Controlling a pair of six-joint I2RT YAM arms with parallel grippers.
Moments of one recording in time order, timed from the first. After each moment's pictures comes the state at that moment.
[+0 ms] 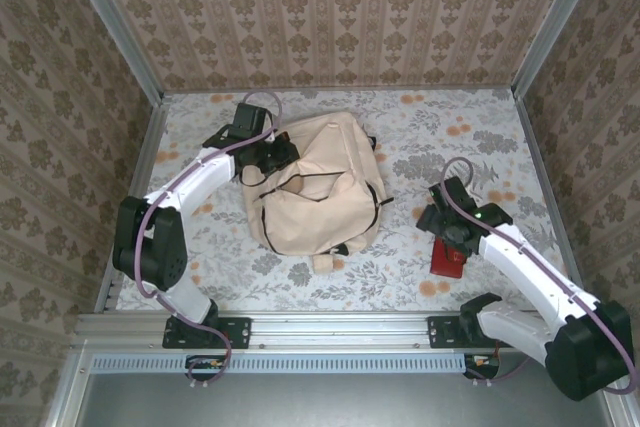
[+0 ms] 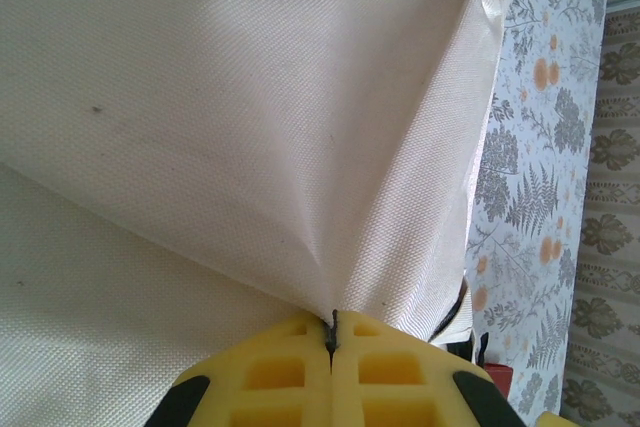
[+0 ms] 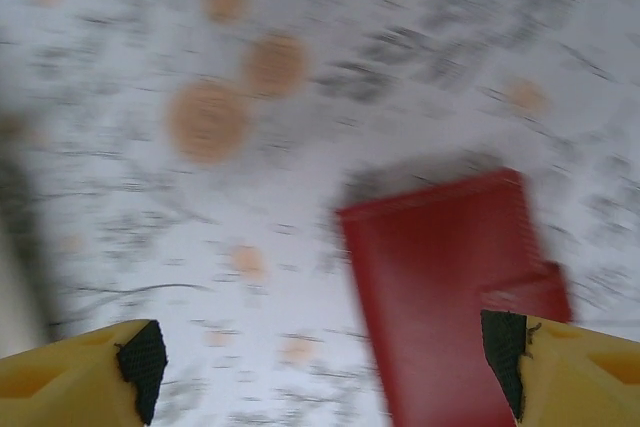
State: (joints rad) left arm -0.40 1.64 1.24 -0.46 0.42 -0.74; right arm 0.33 1.02 0.68 -0.89 0.23 0.90
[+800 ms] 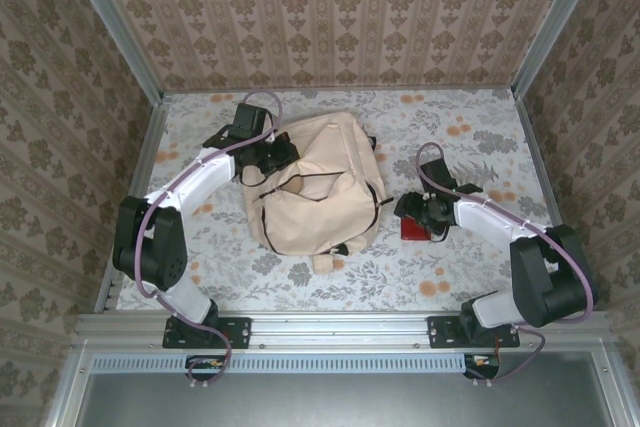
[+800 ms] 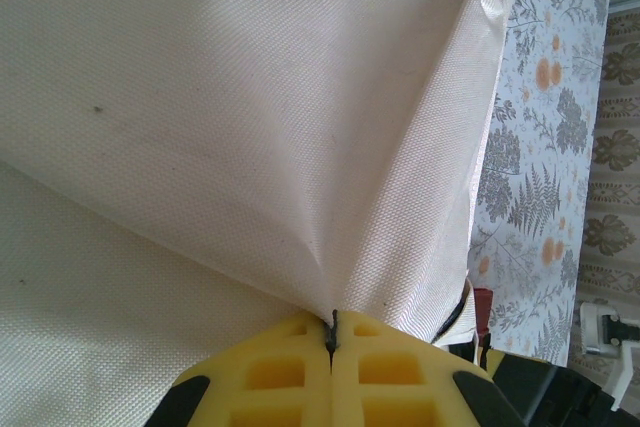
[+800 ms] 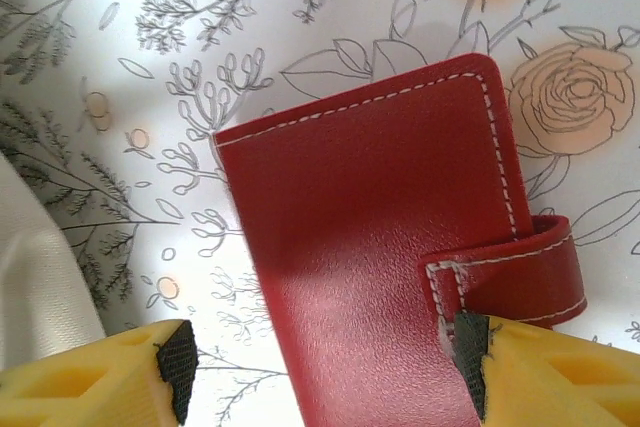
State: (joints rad) left arm -0.40 1.64 1.24 -0.46 0.42 -0.74; right arm 0.26 1.40 0.74 -0.51 -0.07 0.72
